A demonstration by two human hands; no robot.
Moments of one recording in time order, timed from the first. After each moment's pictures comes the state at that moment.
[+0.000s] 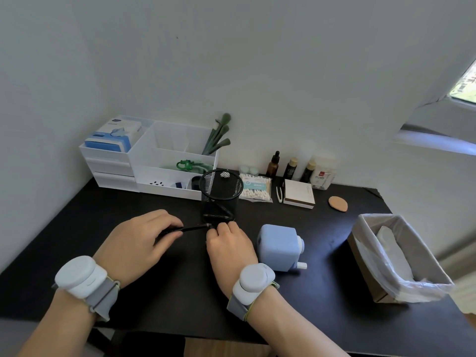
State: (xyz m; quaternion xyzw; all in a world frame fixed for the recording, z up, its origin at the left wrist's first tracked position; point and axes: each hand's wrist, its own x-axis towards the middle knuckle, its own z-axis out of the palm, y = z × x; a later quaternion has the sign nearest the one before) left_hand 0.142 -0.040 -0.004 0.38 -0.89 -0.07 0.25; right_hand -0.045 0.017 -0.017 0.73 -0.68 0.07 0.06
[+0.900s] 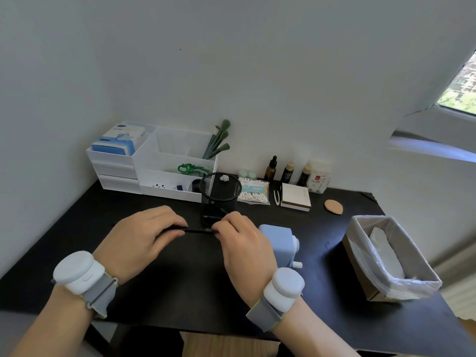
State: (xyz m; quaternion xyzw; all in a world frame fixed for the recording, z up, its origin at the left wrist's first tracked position) left_hand 0.143 -0.032 0.014 0.33 -0.90 -0.08 0.27; right_hand -0.065 0.046 0.012 0.74 -0.61 0.29 0.06
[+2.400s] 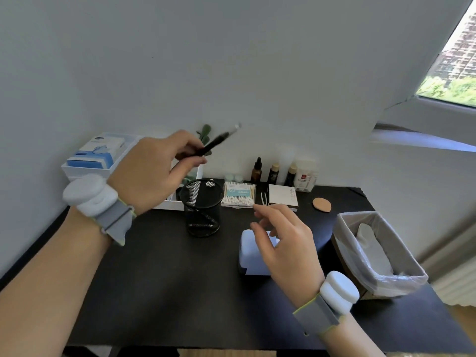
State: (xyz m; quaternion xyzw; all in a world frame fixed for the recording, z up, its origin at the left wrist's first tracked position) left_hand 0.061 -0.066 0.128 0.30 -0.87 -0.07 0.38; right_hand -0.145 0.069 0.032 0.65 -0.61 0.46 0.03
